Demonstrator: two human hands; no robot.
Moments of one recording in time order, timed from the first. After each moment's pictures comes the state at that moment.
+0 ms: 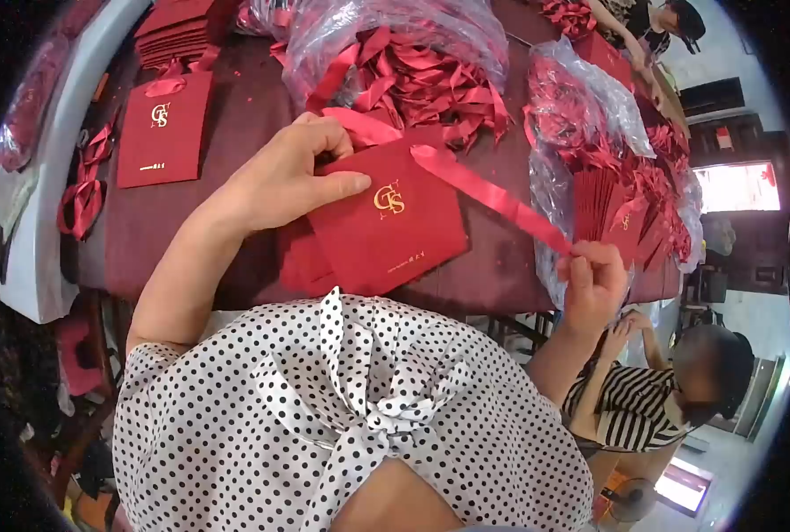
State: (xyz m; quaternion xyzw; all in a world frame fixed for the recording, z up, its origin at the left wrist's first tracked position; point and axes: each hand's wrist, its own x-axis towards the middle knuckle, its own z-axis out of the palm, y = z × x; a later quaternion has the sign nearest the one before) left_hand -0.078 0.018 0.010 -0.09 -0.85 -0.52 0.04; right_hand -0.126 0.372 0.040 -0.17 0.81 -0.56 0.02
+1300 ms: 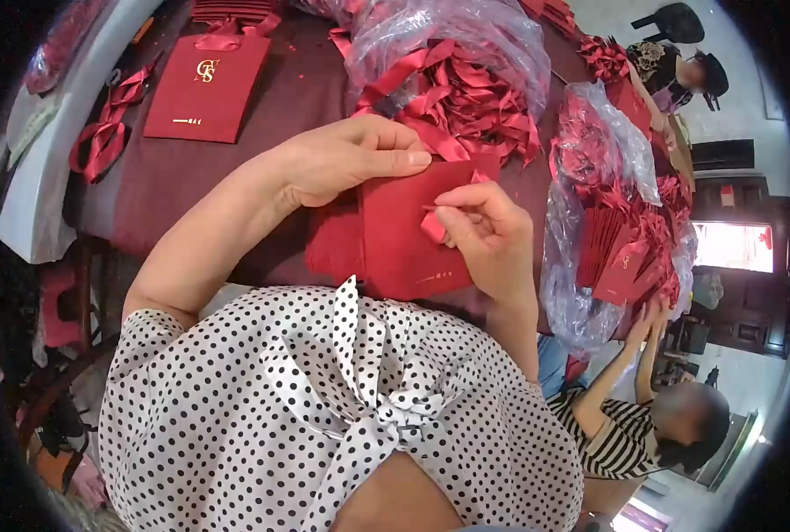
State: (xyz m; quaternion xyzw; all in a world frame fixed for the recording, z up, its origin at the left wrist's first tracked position) left_hand -0.081 0.020 0.000 -0.06 -0.56 -0.81 -0.16; right_hand -0.123 0.231 0.025 -0.38 0.73 -0.54 0.20
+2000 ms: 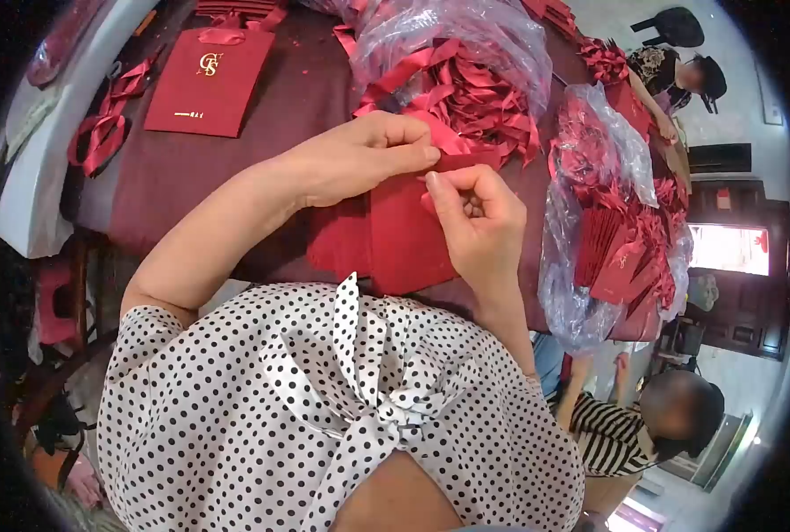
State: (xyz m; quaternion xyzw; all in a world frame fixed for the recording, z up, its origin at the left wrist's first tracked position) left_hand -0.083 0.025 -0.003 -0.06 -0.61 -0.79 -0.09; right_hand -0.119 0.207 0.013 -0.34 0.78 -0.53 0.03
